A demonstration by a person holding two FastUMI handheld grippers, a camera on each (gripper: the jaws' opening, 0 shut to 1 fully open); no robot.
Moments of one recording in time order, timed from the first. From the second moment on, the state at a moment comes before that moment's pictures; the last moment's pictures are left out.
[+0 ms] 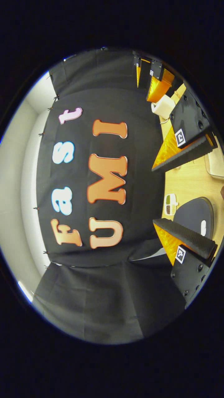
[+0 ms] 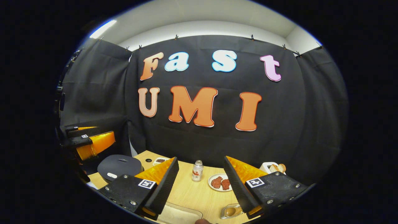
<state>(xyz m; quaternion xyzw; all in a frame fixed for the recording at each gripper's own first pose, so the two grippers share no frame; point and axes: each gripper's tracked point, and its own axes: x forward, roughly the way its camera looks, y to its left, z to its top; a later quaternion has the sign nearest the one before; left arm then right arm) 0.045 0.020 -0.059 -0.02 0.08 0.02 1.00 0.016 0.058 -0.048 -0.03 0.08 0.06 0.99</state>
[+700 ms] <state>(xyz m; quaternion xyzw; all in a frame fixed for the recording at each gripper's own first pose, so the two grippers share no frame) 0.029 0.022 -0.048 -0.02 0.04 0.02 1.00 0.015 0.067 -0.032 -0.01 0.05 0.06 1.00</state>
